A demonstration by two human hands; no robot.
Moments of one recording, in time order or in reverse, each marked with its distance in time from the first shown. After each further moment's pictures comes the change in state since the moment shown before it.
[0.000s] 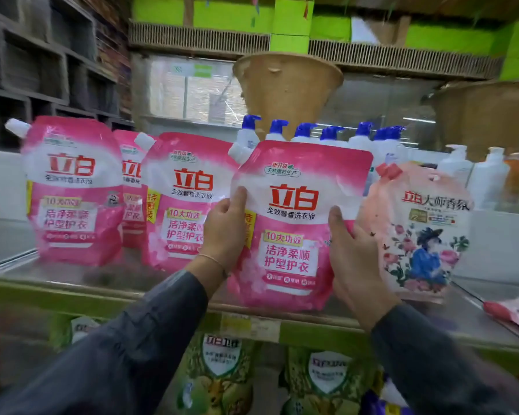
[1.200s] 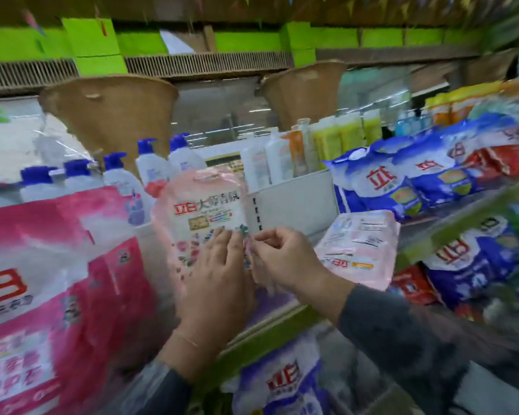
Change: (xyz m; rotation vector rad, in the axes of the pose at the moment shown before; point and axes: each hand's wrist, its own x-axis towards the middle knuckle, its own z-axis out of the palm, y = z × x) left_hand -0.119 -0.016 0.269 0.954 -0.460 1.031; right_hand 0.053 -0.022 -0.248 -0.329 0.209 -0.151
